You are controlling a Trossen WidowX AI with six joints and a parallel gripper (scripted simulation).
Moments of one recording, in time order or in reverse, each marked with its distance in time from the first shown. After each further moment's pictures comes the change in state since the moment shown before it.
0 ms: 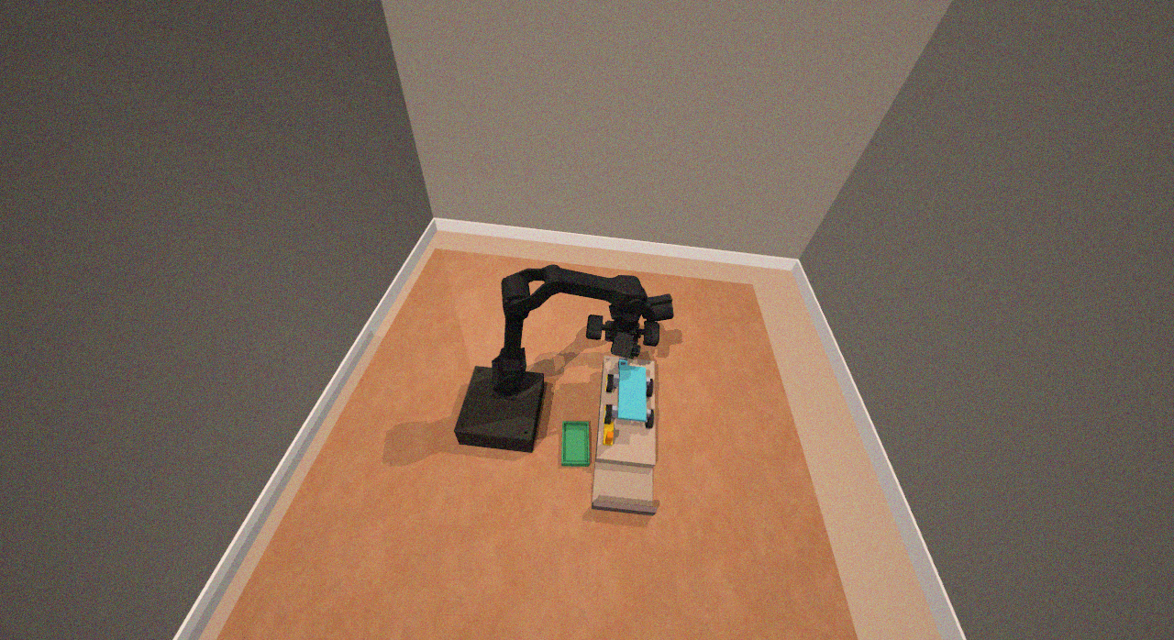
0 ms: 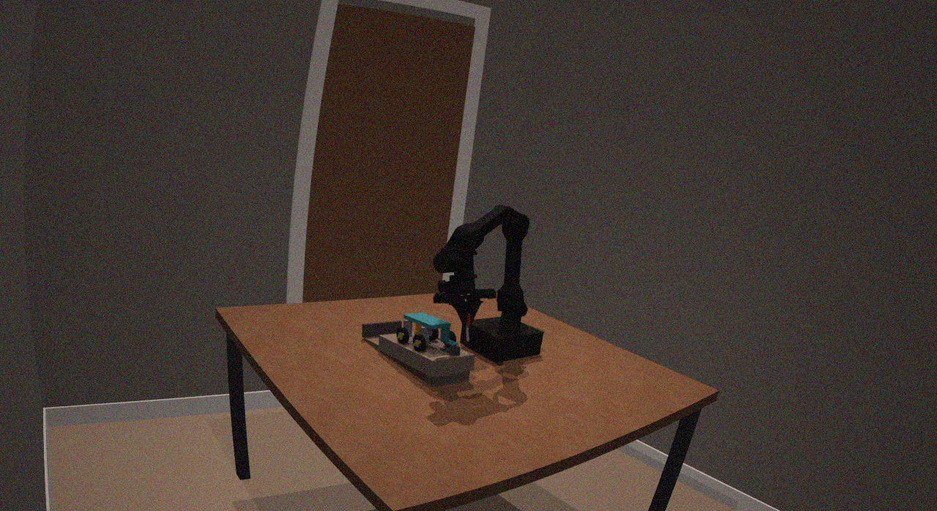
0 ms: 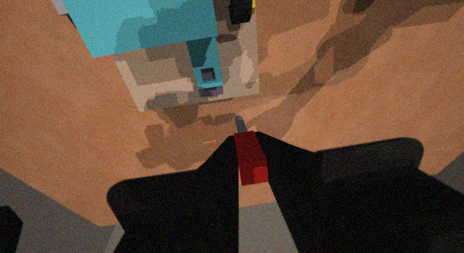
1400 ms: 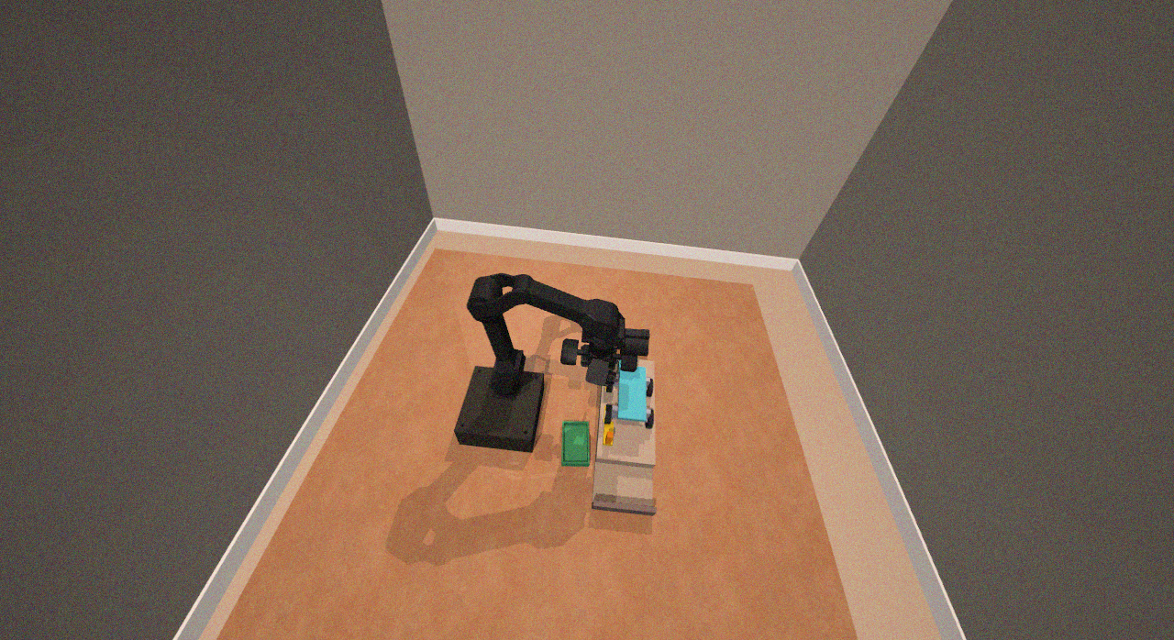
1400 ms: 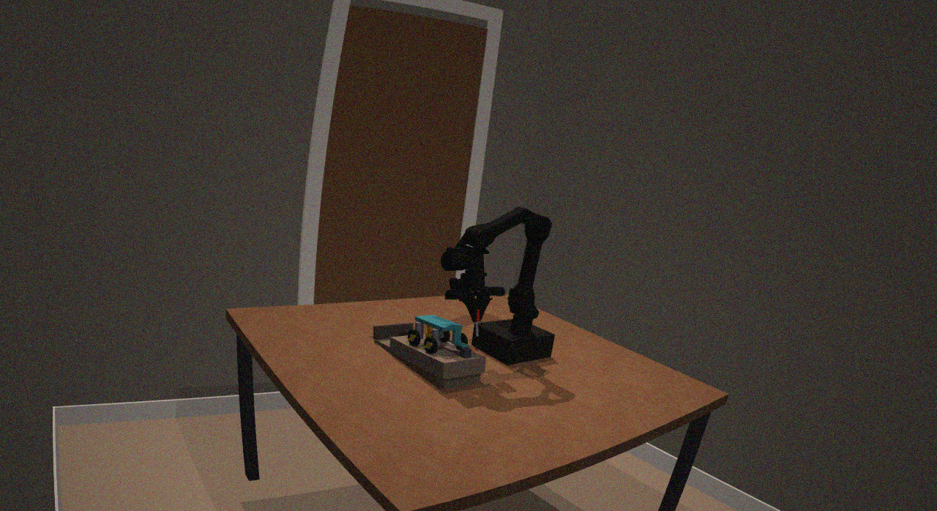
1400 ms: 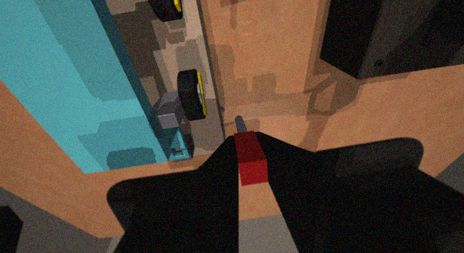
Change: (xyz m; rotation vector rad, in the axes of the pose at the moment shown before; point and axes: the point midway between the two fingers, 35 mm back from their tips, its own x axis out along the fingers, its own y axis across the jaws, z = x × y) arm -0.011 -0.055 0.080 0.003 -0.012 0.004
